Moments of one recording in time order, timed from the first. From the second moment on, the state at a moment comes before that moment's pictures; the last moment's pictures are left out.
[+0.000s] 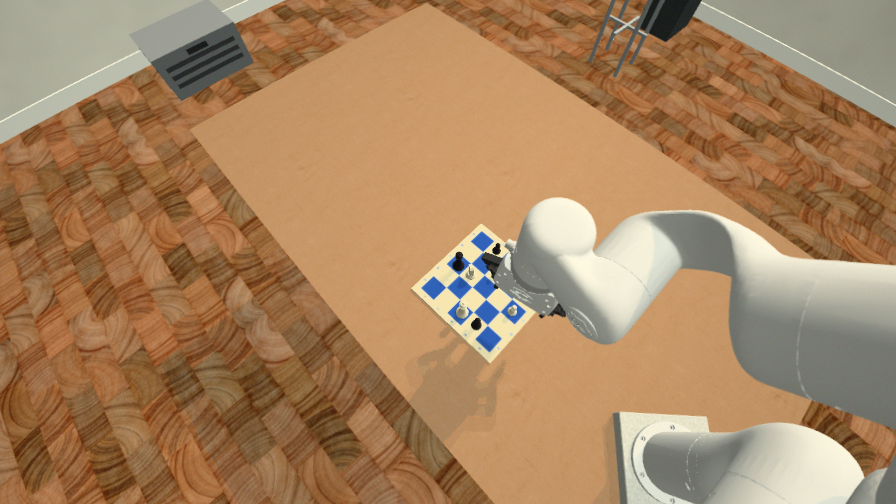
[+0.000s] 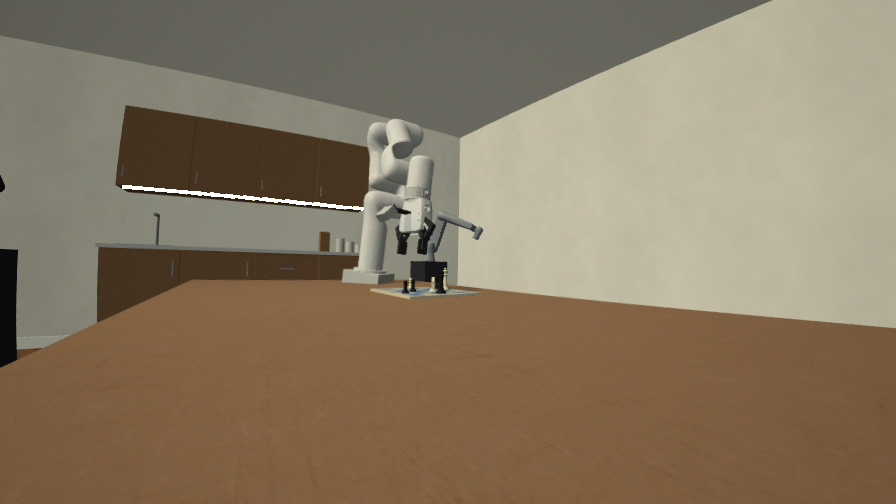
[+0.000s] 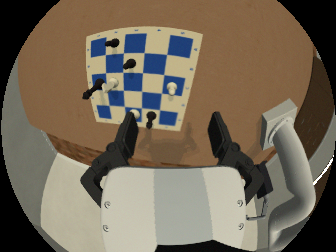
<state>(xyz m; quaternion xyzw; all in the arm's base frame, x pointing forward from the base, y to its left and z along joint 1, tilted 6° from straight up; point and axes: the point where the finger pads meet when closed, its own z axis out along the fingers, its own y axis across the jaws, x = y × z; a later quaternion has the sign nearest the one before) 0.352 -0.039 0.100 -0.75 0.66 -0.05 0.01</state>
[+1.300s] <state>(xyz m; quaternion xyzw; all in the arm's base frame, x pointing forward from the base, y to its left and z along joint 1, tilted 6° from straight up) 0.352 -0.039 0.099 -0.89 0.46 -0.02 0.05</state>
